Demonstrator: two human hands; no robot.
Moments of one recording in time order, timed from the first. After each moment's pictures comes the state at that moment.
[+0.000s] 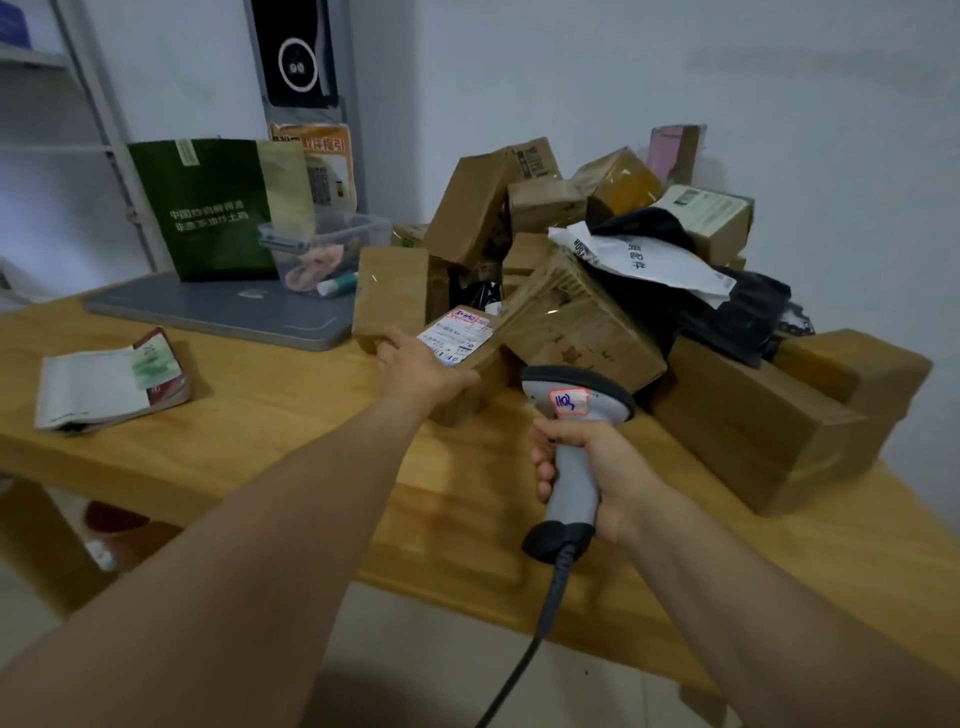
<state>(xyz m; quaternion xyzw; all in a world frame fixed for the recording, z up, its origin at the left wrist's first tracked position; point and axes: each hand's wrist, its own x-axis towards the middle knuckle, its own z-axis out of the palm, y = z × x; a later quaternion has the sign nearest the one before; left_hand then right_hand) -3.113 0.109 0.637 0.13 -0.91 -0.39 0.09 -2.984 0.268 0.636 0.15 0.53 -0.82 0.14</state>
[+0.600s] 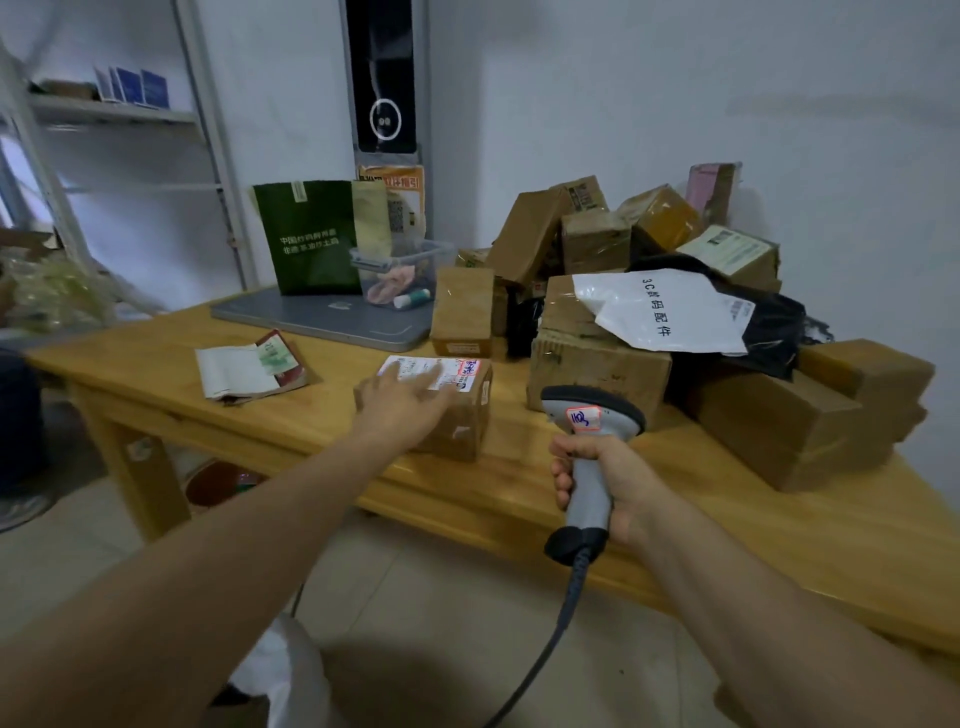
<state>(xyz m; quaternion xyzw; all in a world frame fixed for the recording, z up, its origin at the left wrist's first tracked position) -2.980 0.006 0.645 0.04 -0.96 -0.26 0.07 -2.916 0.222 0.638 0.13 0.55 -0.81 0.15</state>
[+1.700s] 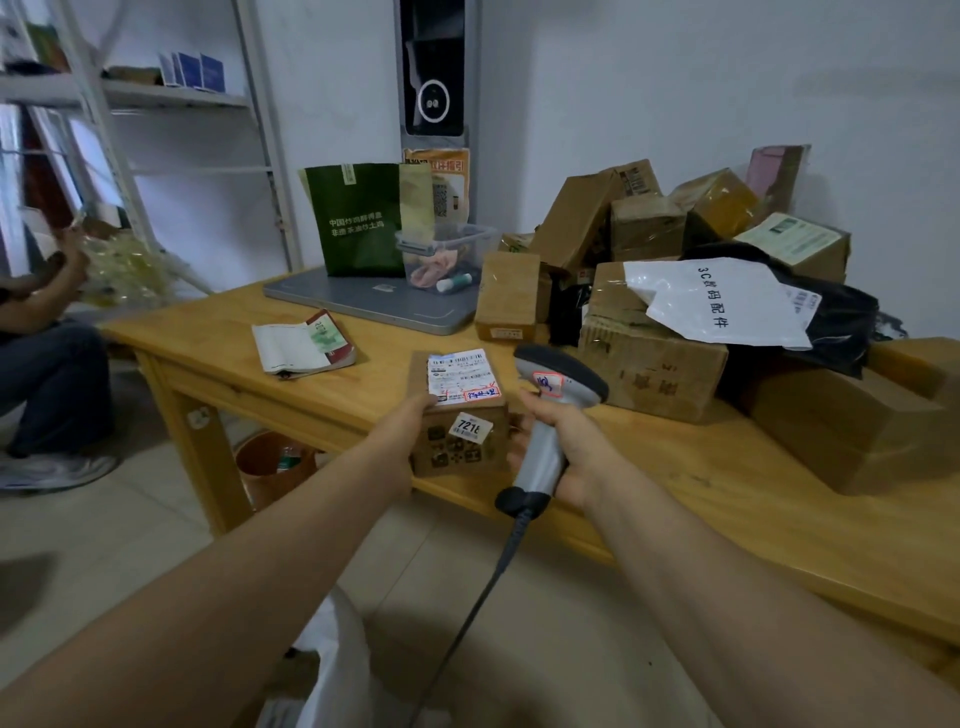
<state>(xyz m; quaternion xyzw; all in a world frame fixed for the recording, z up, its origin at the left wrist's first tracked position) -2.923 -0.015 0.640 0.27 -0.64 -0.72 -0.04 -2.933 0.145 0.635 0.10 0.56 -0.81 0.13</state>
